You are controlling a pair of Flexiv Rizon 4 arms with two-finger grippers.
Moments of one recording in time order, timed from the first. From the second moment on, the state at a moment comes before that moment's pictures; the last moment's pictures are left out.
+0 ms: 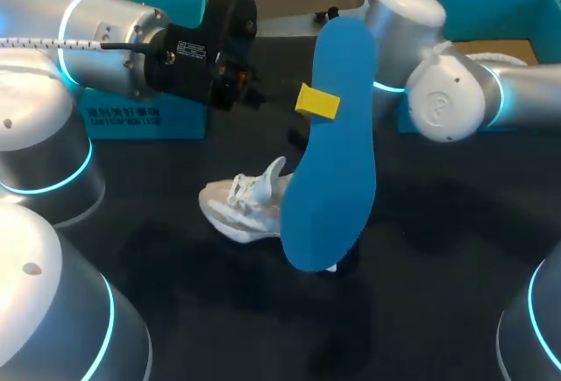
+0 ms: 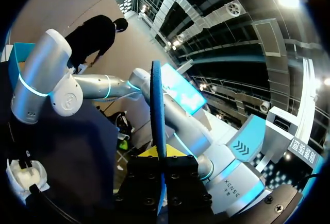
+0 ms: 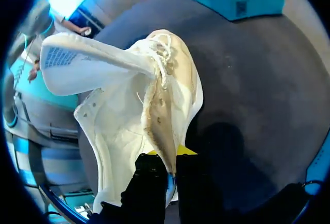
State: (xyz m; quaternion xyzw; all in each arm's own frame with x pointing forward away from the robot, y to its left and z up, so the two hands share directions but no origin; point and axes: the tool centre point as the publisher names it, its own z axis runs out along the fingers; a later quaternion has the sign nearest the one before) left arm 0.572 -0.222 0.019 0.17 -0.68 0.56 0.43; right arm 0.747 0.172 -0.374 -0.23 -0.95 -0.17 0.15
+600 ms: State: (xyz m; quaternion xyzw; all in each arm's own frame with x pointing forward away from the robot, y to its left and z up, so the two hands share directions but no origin) left arm 0.572 -0.222 0.019 0.17 -0.68 0.56 0.43; right arm 0.725 0.164 -0.360 -0.47 -0.85 -0.22 0.08
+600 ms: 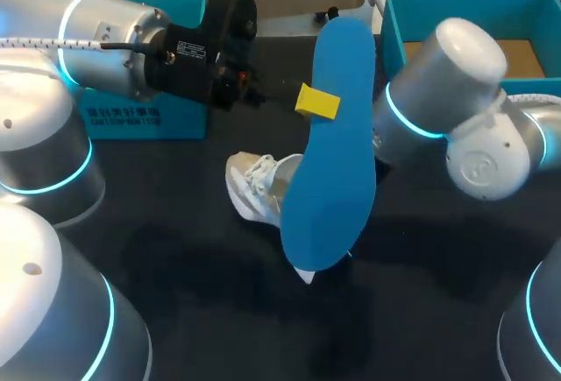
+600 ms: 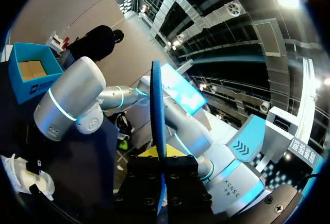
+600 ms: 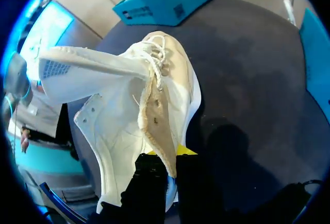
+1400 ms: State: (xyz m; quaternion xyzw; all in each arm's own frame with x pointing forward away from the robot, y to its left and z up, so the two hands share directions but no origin) left arm 0.572 -0.222 0.019 0.17 -0.68 0.56 0.43; right arm 0.719 0.150 -0.375 -0.61 -0.76 -0.23 0.01
